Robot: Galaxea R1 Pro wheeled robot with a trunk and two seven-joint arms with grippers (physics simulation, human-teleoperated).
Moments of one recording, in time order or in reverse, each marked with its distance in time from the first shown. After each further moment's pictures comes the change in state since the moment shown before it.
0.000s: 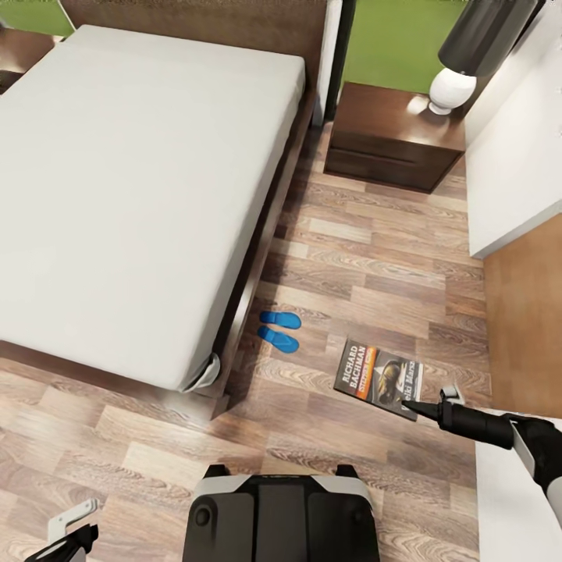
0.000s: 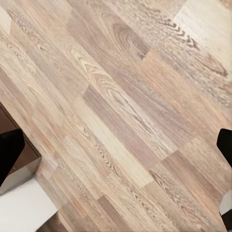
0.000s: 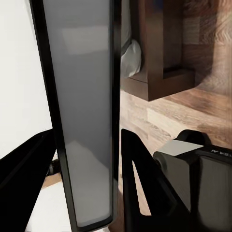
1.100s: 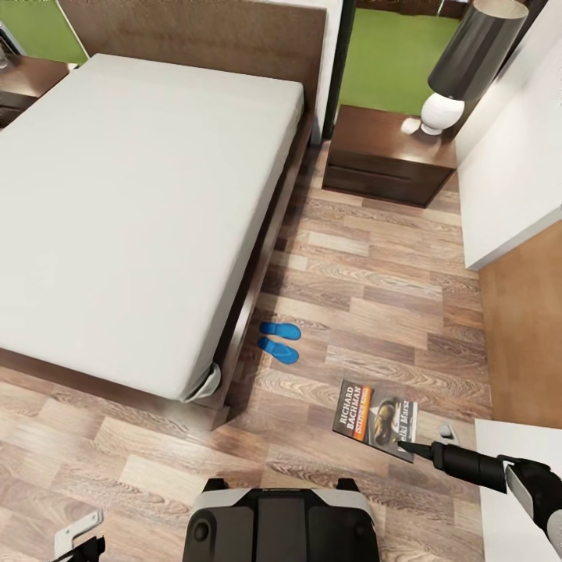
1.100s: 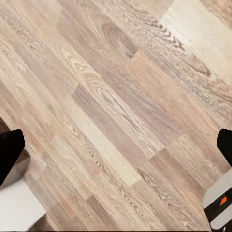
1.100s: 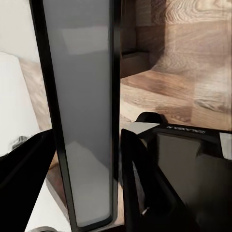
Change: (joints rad) left arm 0.034 -0.034 0.000 0.001 0.006 -0.021 0.000; right arm 0.072 0.021 0.003 0.160 0.004 -0.202 -0.201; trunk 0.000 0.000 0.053
